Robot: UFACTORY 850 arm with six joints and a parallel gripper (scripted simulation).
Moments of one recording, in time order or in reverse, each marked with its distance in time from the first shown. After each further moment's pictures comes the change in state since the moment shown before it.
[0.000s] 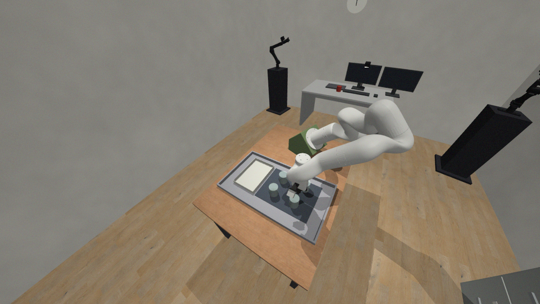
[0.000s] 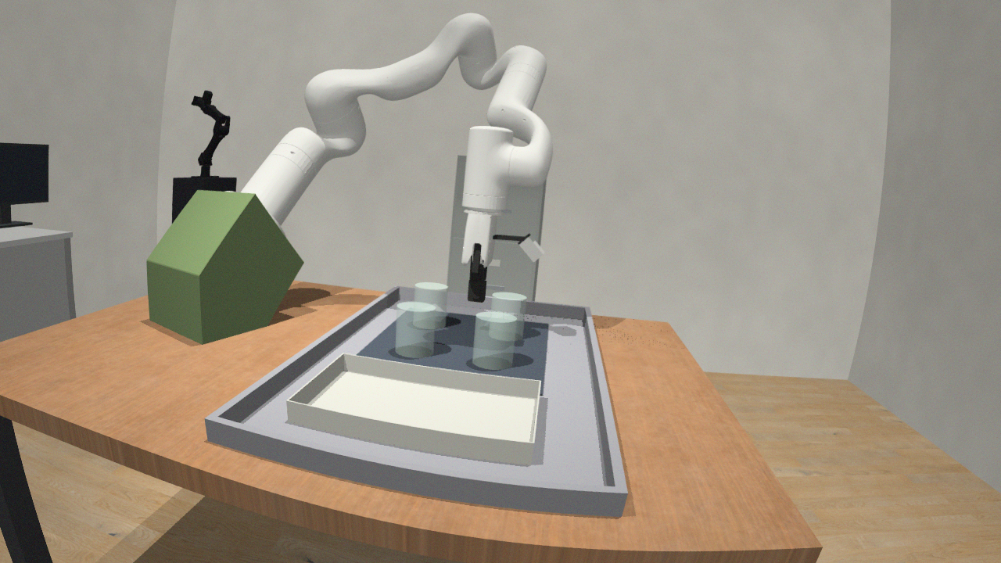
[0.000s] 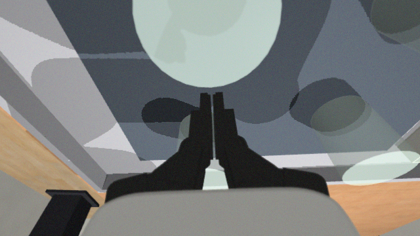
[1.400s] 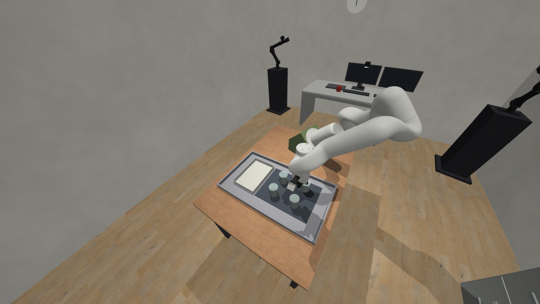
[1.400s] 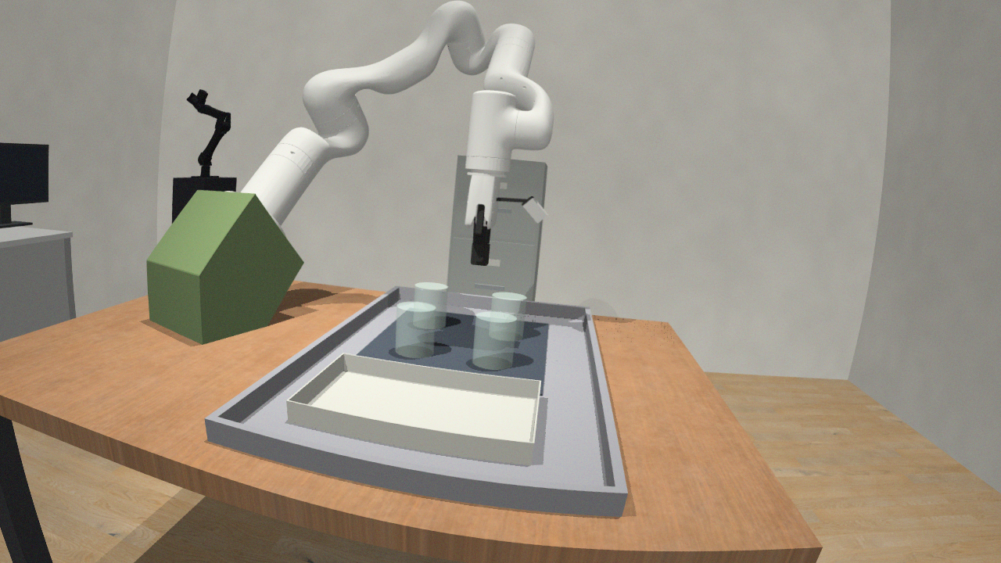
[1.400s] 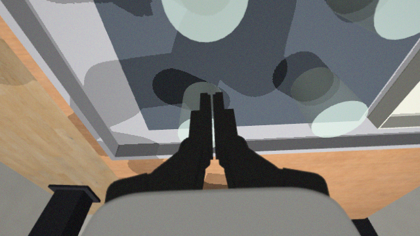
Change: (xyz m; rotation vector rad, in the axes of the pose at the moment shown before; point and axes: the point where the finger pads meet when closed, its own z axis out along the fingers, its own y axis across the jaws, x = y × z) arm 0.001 0.002 -0.071 -0.002 0.004 -0.002
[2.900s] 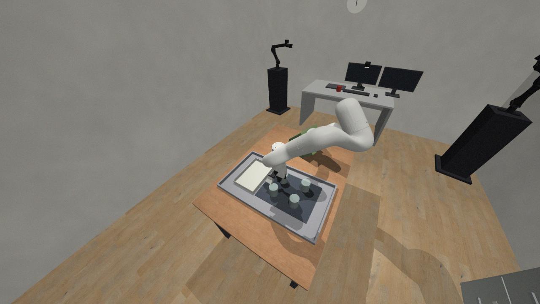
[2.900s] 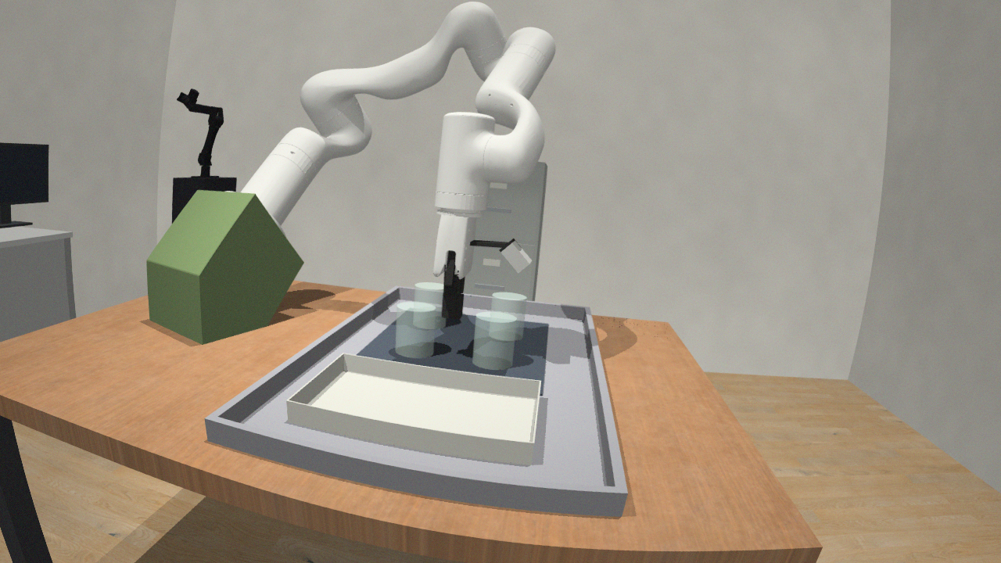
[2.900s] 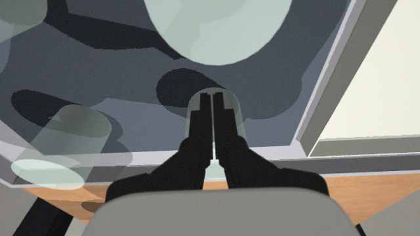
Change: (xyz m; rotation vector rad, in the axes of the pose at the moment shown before) arm -0.018 0.160 0.066 0.002 -0.006 0.003
